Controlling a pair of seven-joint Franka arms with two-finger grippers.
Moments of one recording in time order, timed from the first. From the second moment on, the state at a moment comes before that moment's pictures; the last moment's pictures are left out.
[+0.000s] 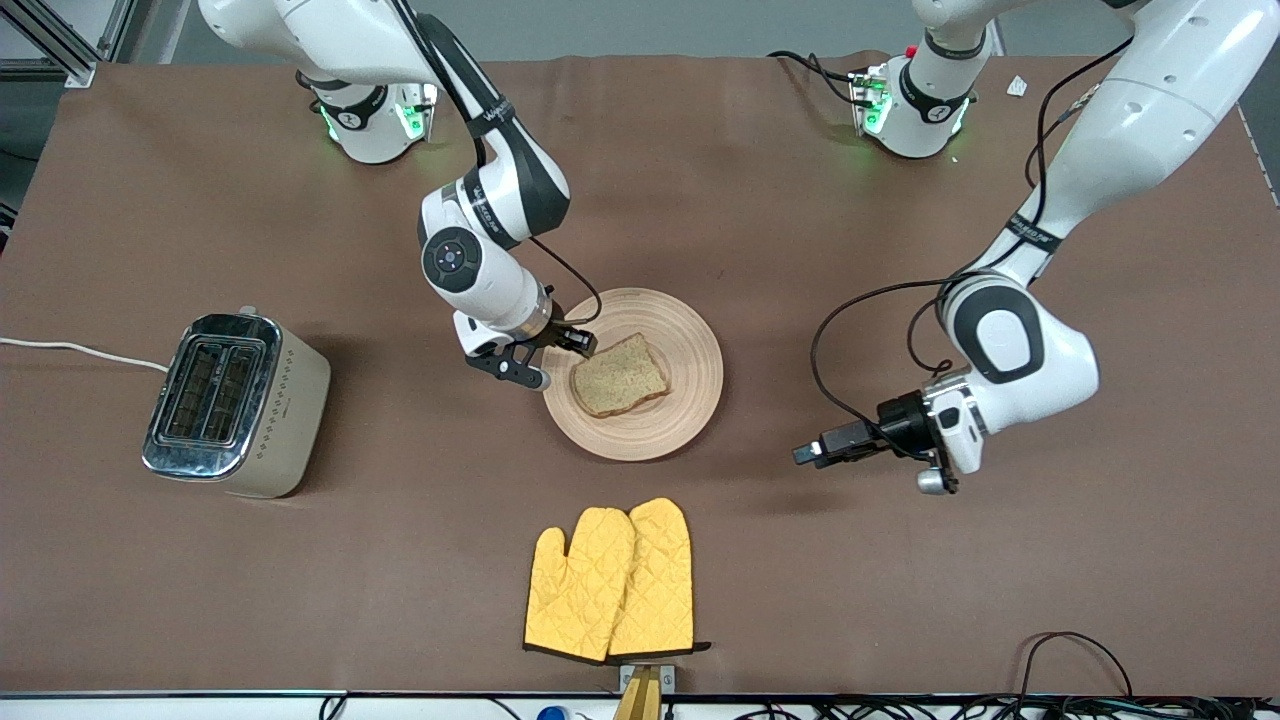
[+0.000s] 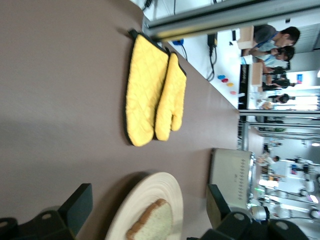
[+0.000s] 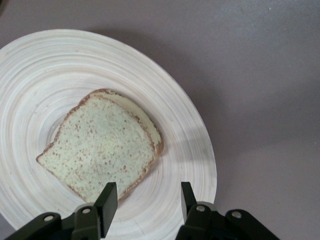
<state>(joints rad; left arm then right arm) 0.38 0.67 -0.72 -1.78 -0.99 2.54 0.47 0.71 0.47 -0.10 -1.91 0.42 2.42 0.71</state>
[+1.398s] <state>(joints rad) 0.42 0.35 -0.70 -1.55 -0.02 1.90 -0.43 0.73 0.56 -0.10 -1.88 0.42 2.49 0.71</state>
